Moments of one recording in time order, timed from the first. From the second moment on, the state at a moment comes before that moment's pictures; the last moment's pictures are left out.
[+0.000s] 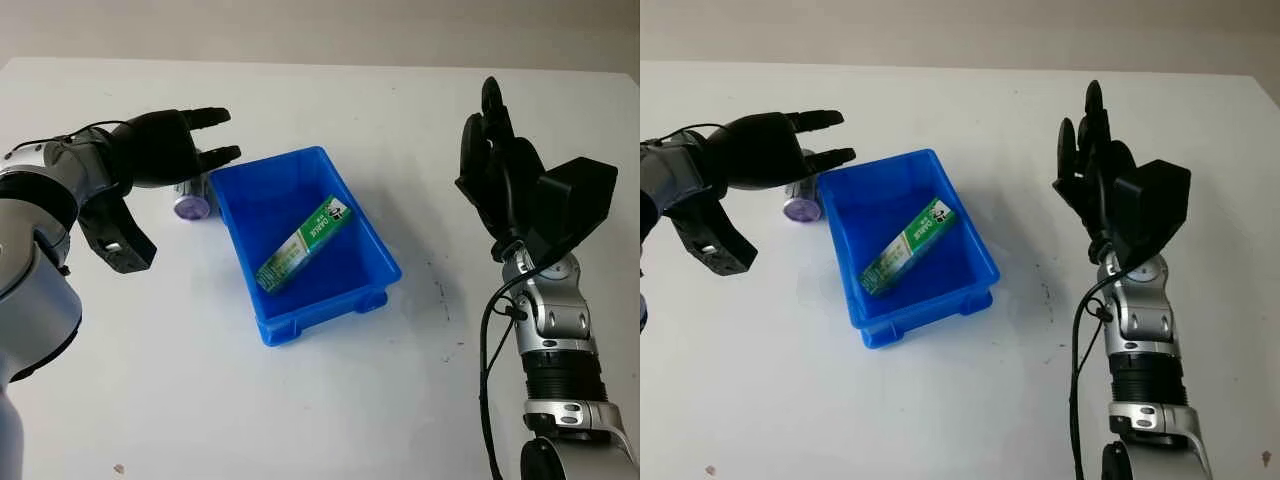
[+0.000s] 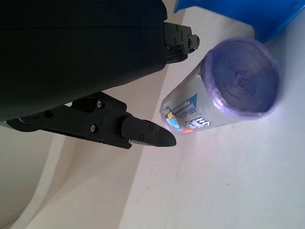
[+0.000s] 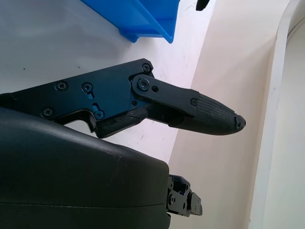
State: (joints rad) left arm -1.37 0.65 -1.19 1.36 1.50 -0.37 0.65; right arm -0.52 -0.28 -0.18 0.27 0.09 0.07 0.14
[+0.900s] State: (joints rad) left arm -1.30 0.68 -1.19 1.37 1.45 -0.40 0.75; right arm -0.52 -0.28 -0.18 0.26 0.09 0.08 0.14
